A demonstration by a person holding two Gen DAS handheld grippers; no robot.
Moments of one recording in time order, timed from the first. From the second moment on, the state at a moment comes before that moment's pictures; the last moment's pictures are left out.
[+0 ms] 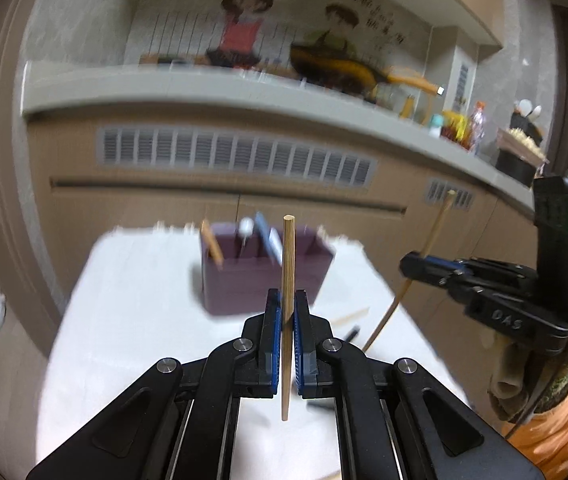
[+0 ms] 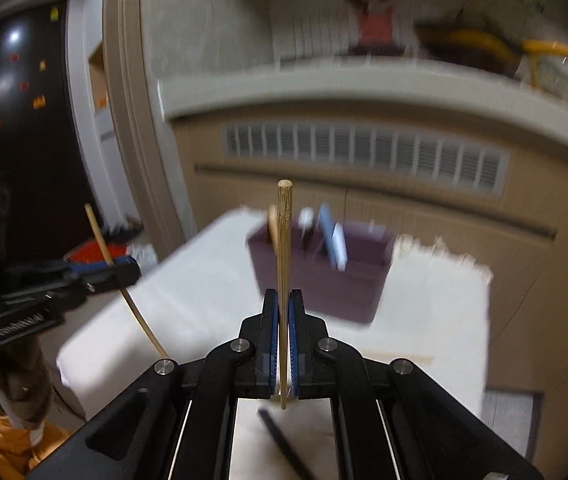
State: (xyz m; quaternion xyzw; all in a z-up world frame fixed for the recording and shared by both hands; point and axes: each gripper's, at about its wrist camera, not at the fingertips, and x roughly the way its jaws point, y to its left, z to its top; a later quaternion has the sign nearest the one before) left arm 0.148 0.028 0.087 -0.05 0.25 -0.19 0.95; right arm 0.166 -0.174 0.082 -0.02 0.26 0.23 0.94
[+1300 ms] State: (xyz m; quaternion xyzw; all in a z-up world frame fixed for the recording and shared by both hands) left arm 0.345 -0.015 0.022 0.01 0.31 -0.15 0.94; right arm 0.348 -0.166 -0.007 -0.05 0.37 0.16 0.91
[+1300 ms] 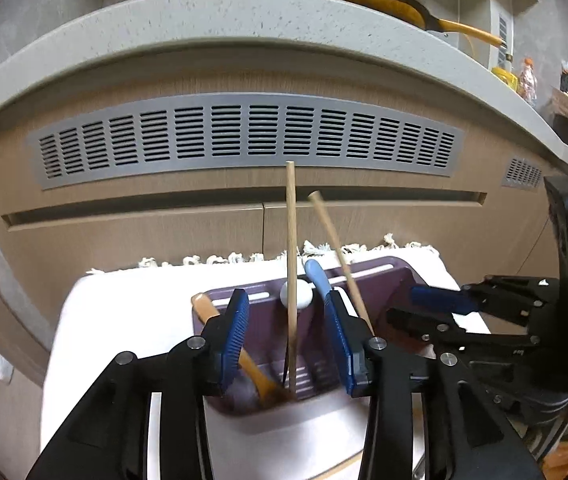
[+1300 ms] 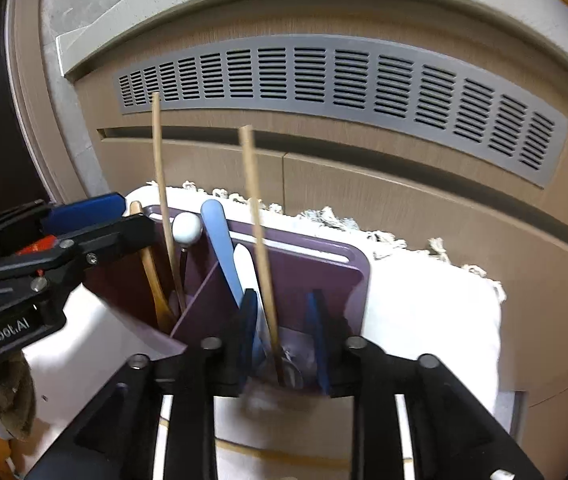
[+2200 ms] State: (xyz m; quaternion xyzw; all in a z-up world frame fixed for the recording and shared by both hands) left arm 0.196 -0.022 -0.055 0.03 0.43 -0.25 0.87; right arm 0.154 -0.181 -0.057 -0.11 0.40 0.16 0.90
